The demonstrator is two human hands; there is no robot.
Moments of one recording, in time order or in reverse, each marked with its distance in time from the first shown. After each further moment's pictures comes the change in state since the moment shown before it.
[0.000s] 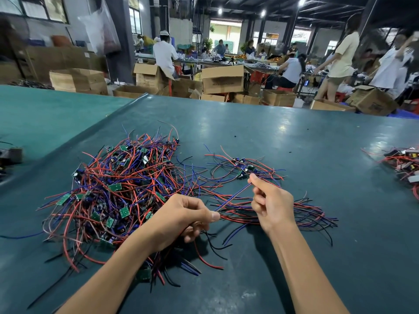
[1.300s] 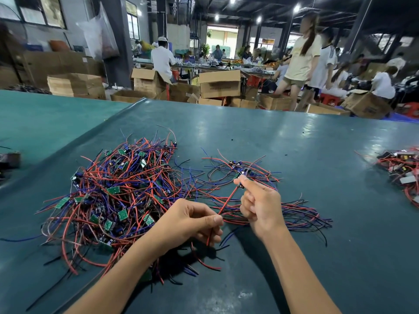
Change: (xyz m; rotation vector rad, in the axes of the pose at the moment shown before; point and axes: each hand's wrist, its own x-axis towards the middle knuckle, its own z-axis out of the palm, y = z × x) left_hand -0.003 -0.001 0.015 -0.002 -0.042 0.096; right_hand -0.016 0.002 0.011 -0.037 -0.227 -0.030
